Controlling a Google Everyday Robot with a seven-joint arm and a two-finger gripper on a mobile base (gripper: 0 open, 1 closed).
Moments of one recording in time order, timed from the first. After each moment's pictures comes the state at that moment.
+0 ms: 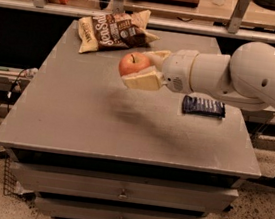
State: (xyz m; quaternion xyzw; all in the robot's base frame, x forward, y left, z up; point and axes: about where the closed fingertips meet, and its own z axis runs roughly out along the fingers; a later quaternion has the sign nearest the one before) arm 0.581 0.010 0.912 -0.48 0.66 0.26 0.52
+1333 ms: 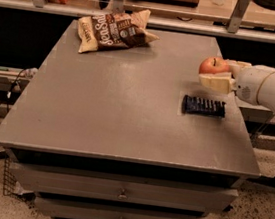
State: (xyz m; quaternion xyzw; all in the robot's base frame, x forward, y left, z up) arm 0.651 -0.219 0.887 -0.31 0.75 0.11 0.58
